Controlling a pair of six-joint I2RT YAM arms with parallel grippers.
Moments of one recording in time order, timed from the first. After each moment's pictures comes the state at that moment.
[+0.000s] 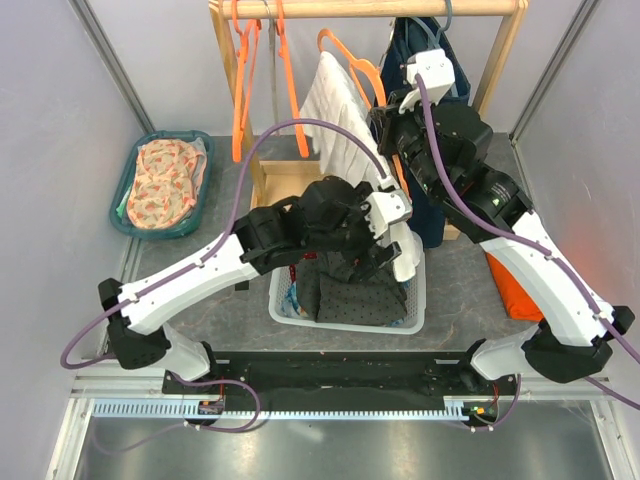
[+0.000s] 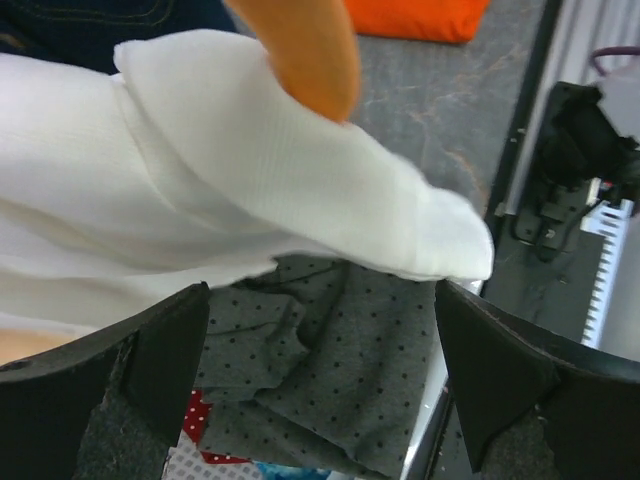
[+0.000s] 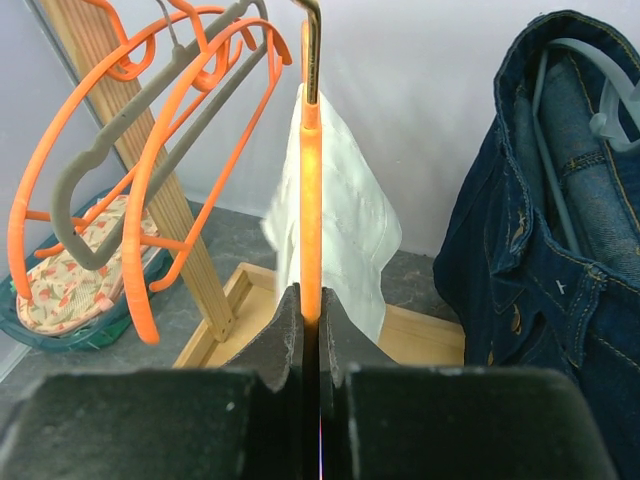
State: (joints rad) left arm -1.10 1.47 1.67 -0.70 0.08 0.15; right arm 0.77 1.40 1.87 -0.44 0.43 0.08
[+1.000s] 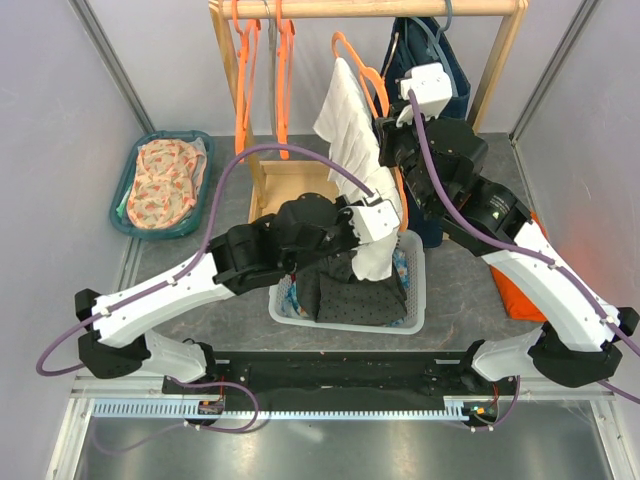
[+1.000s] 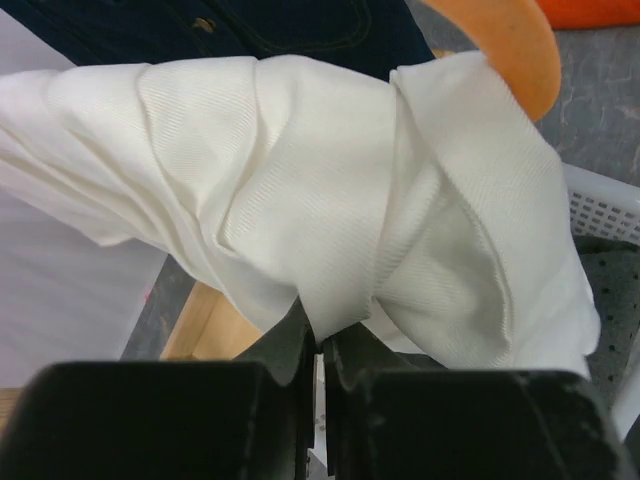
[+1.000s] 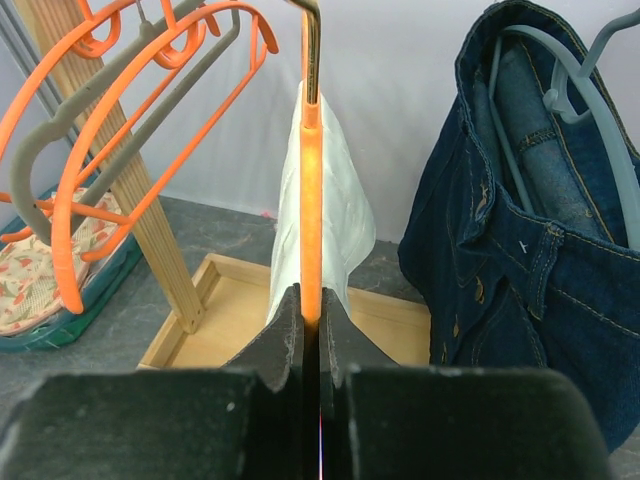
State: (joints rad) left arm -1.19 1.36 1.56 -0.57 -0.35 0.43; right arm 0.87 1.36 1.83 -0.44 0.60 0.02
